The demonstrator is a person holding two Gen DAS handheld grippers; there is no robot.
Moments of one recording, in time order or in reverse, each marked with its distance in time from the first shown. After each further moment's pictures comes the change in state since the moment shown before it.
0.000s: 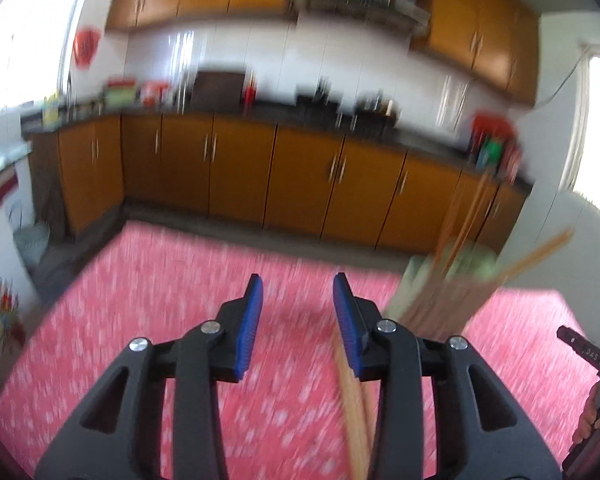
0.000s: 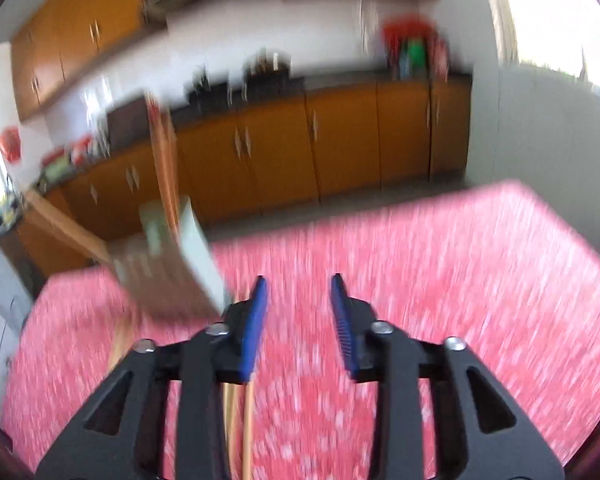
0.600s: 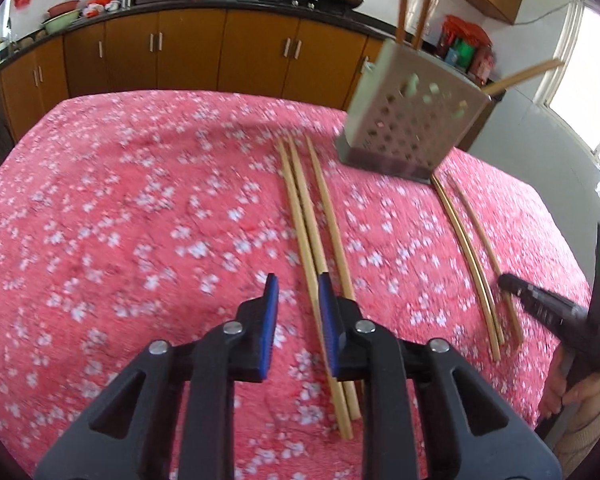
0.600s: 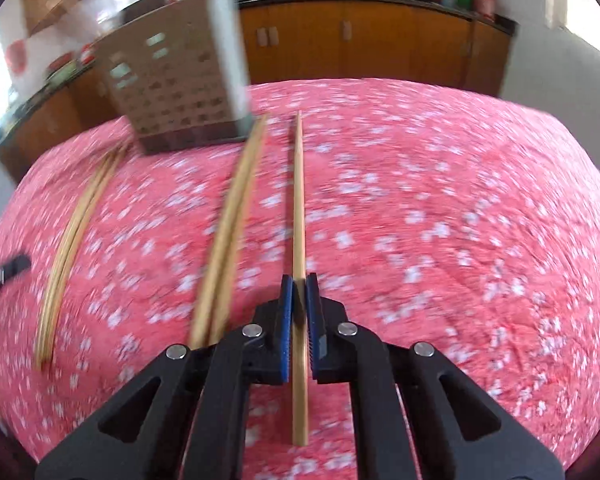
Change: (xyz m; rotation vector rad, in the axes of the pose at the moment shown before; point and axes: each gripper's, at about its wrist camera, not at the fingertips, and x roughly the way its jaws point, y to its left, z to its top) left arm 0.046 -0.033 -0.118 0.072 0.341 -0.161; right arm 0.052 0.021 -0.075 -0.088 0.176 -0.063
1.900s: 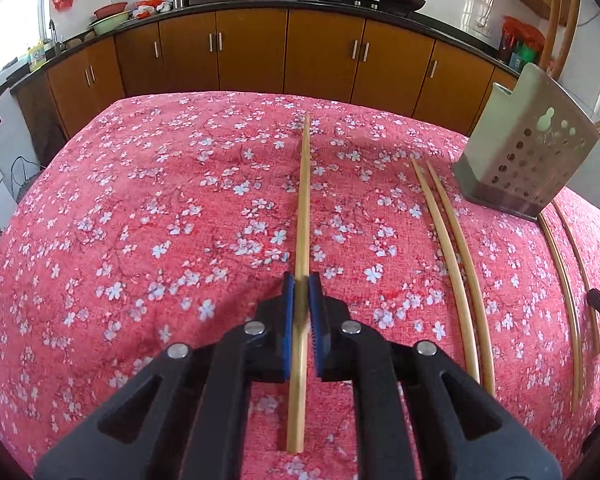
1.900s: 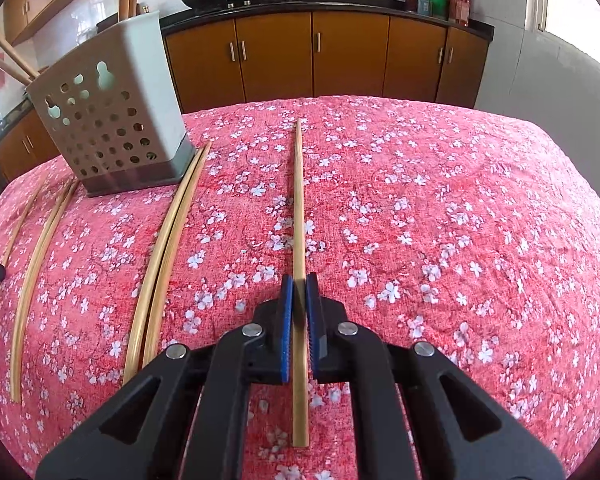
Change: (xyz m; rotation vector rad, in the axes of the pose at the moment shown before) left arm 0.033 0.061 0.037 -0.054 -0.003 0.240; right arm 0.018 -0.024 0.026 -0.008 -0.055 -0.057
